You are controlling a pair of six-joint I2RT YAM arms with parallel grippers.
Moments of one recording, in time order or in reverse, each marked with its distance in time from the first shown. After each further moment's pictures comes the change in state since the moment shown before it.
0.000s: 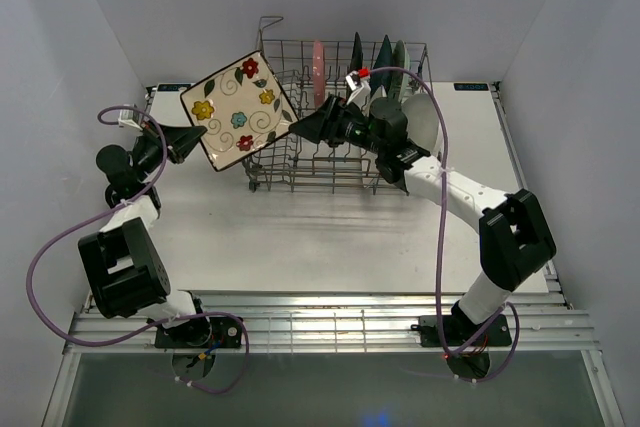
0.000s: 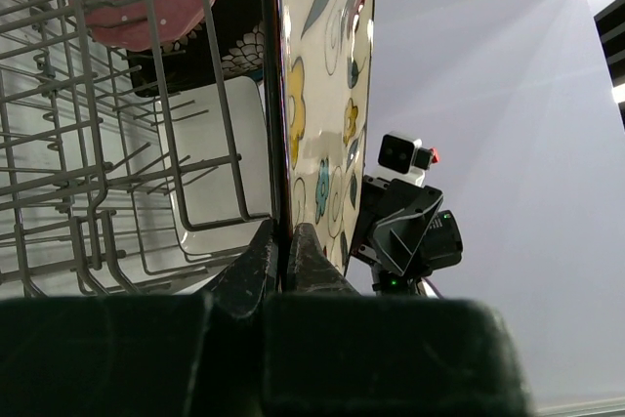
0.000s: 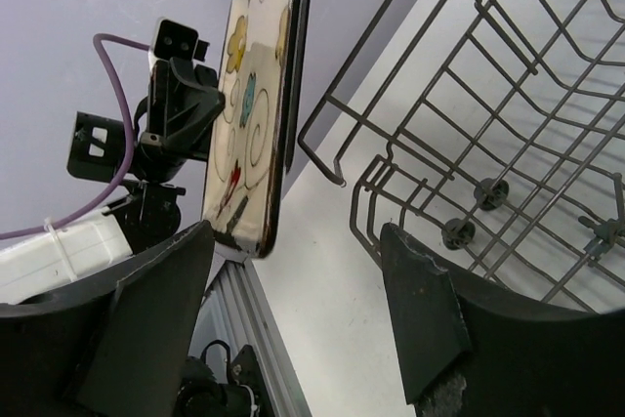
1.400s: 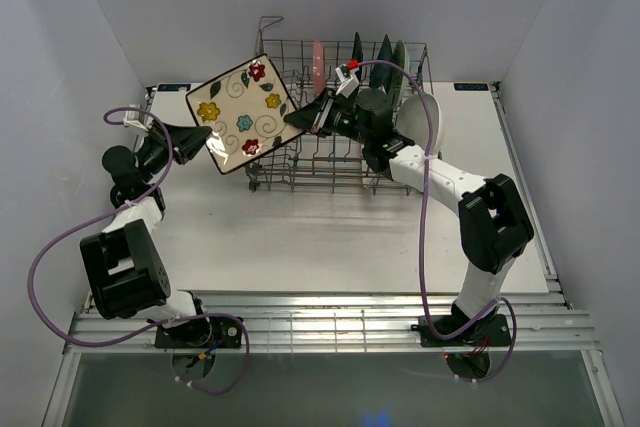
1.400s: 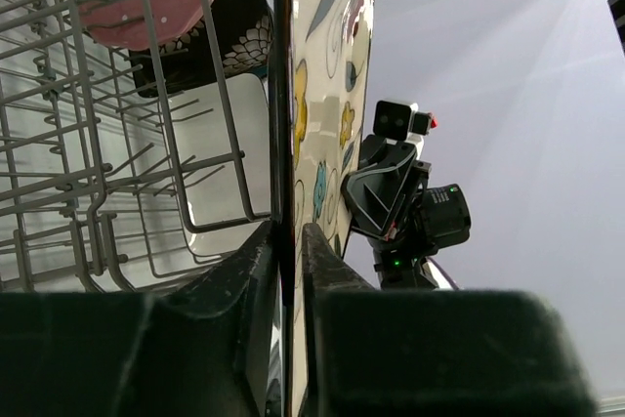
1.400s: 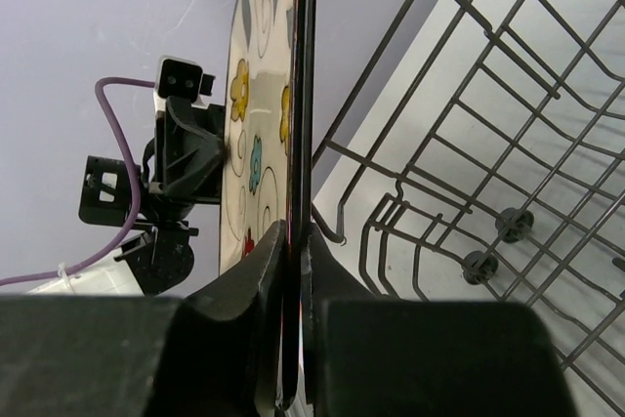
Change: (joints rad) left arm -0.037 -0.010 -0.026 0.003 -0.027 0.058; right arm 0.003 0.149 0.143 0.034 0.005 0.091
